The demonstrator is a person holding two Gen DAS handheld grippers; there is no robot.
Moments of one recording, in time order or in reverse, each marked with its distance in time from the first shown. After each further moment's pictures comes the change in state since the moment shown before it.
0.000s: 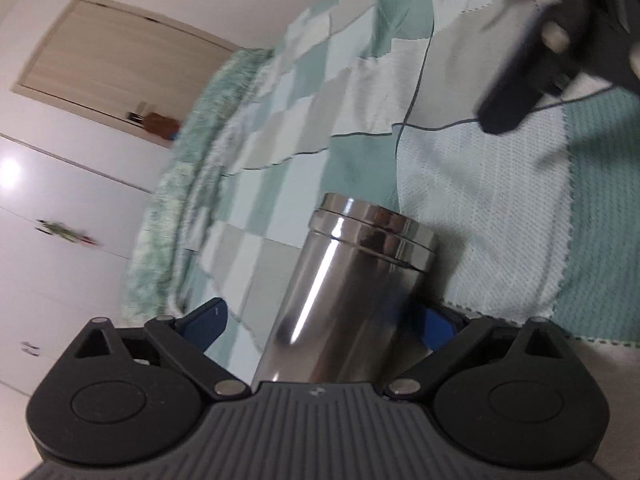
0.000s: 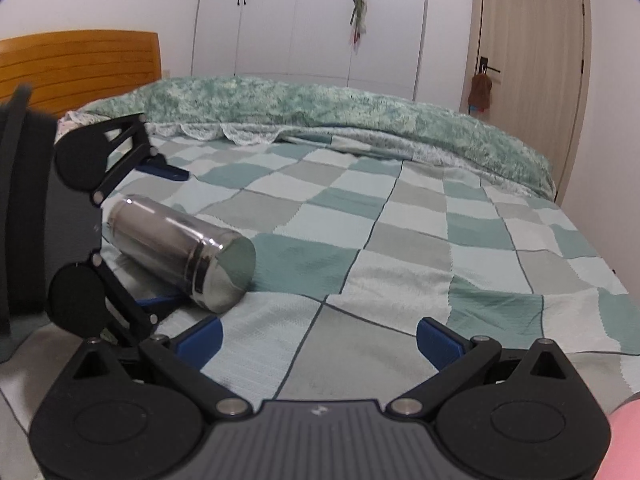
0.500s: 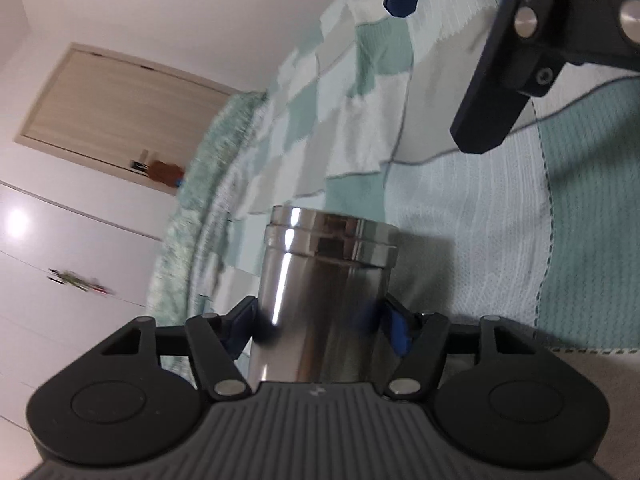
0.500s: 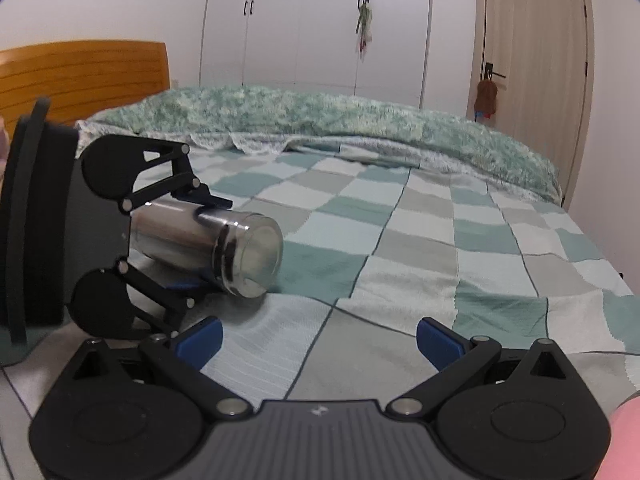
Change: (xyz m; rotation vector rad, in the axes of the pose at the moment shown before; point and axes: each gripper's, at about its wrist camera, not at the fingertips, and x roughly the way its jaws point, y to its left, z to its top) left arm -0.015 -0.017 0.006 0.108 -0.124 0.099; right arm -0.022 0.000 -0.003 0.007 -0.054 0.037
